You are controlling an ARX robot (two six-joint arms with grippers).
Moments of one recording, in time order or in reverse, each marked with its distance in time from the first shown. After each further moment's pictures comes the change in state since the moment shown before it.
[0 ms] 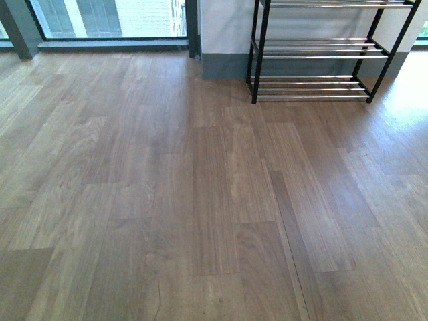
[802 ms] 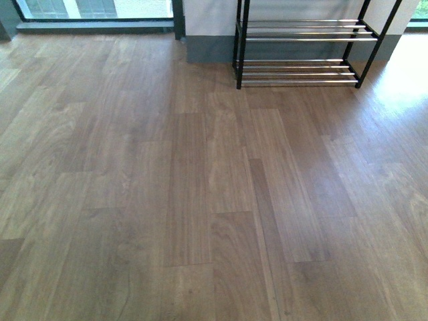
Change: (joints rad) left arm 0.000 -0.002 0.000 0.000 -0.004 0.000; right arm 0.000 -0.005 -0.004 0.001 -0.003 0.020
